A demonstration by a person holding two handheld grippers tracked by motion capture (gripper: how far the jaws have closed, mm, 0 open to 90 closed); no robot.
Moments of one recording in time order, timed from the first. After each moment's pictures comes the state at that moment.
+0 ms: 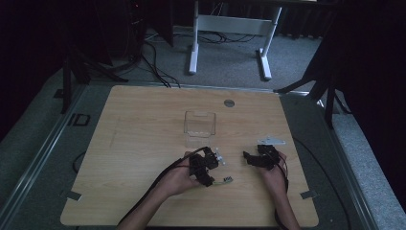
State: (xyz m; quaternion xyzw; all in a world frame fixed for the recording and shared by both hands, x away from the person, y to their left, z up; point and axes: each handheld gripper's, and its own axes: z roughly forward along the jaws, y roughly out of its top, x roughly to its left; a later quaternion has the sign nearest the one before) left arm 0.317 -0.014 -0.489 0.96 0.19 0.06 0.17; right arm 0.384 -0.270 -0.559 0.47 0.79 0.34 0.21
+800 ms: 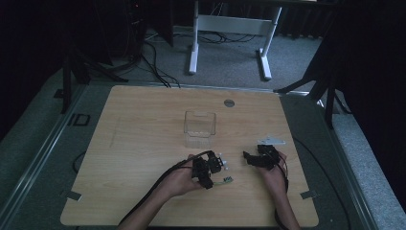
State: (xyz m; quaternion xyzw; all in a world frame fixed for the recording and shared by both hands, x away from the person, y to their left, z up) left arm 0.316 -0.025 -0.499 0.98 0.17 0.04 0.13; right arm 0.384 -0.270 -0.559 0.47 0.79 0.34 0.21
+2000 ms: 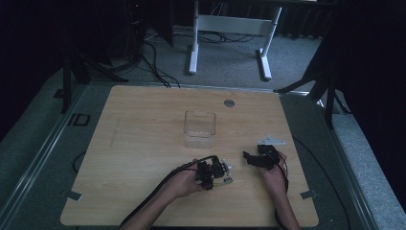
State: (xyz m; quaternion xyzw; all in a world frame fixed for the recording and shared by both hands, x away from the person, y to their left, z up) left arm 0.316 -0.038 -0.516 0.99 0.15 0.02 0.07; right arm 0.384 -0.270 -0.559 0.47 0.79 0.34 0.21
